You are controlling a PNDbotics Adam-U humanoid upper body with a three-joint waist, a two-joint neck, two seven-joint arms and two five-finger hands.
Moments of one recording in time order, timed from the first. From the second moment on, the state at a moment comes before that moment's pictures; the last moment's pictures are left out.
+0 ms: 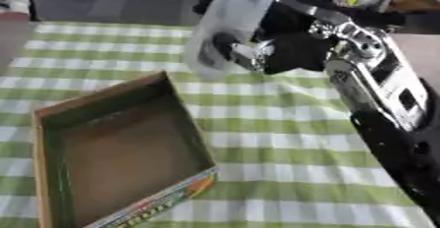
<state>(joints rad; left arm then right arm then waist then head) -0.11 0.44 0.13 -1.90 0.26 -0.09 0.03 -0.75 -0.57 0.20 -1.94 -0.38 0.45 0.33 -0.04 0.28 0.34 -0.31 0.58</state>
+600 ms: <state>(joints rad) -0.11 0.44 0.15 -1.91 0.26 -0.08 0.05 -0.86 -0.48 0.30 -1.90 -0.39 0.47 0.43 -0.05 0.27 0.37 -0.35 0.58</state>
